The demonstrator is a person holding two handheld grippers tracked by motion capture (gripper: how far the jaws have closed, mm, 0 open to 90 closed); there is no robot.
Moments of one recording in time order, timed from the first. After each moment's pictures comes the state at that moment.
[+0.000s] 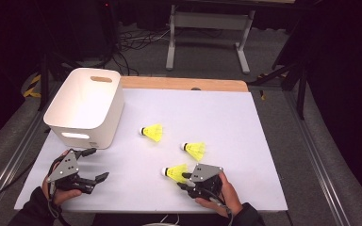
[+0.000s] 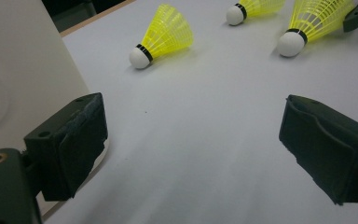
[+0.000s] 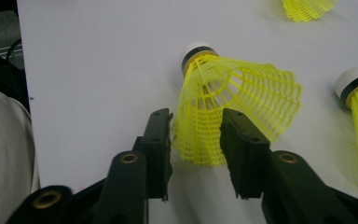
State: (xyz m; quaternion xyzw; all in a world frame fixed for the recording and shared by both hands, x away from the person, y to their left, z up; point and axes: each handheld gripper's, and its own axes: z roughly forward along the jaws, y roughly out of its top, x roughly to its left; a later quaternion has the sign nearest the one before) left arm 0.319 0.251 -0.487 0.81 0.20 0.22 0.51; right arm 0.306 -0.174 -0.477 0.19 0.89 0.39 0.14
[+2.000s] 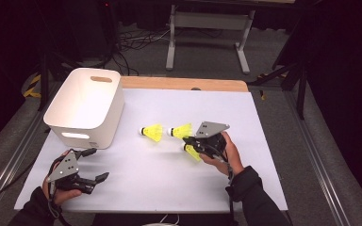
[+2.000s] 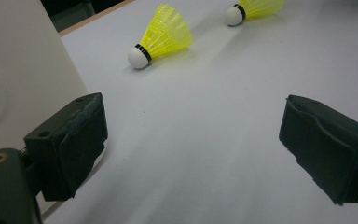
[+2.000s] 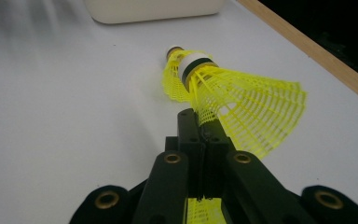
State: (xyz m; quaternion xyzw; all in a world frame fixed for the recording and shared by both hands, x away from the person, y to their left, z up) left arm 0.319 0.251 -0.488 0.80 0.21 0.22 0.51; right arm 0.394 -0.179 -0.409 0.19 0.87 0.41 0.20
